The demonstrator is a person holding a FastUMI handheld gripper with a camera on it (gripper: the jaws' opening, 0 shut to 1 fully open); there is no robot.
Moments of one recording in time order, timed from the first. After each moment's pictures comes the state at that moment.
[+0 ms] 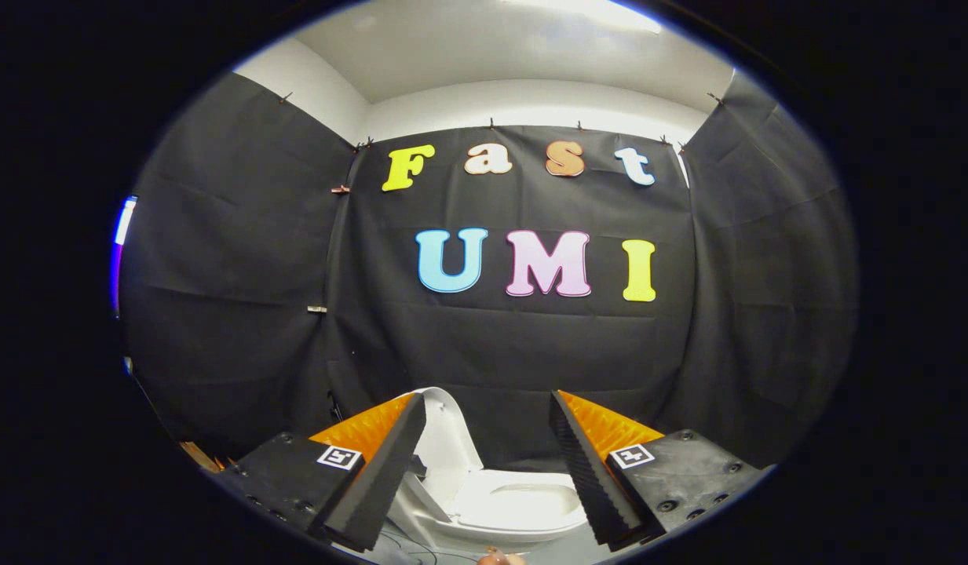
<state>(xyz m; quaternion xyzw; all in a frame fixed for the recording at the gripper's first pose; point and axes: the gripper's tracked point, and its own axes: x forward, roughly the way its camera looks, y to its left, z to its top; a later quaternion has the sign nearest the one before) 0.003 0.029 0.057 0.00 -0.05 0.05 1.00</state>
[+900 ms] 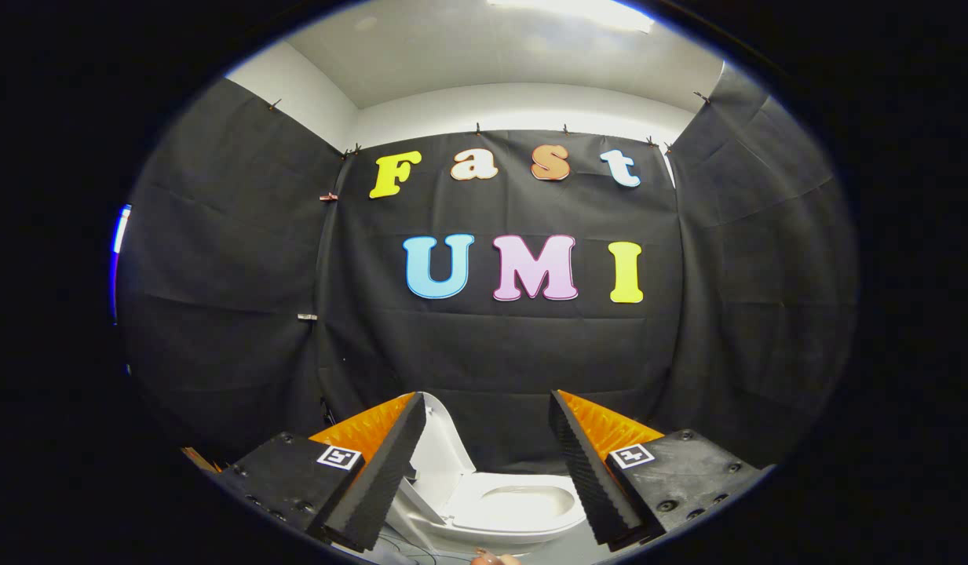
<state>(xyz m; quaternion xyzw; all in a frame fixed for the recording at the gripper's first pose) -0.001 0.015 0.066 0.01 -0.05 0.04 1.00</state>
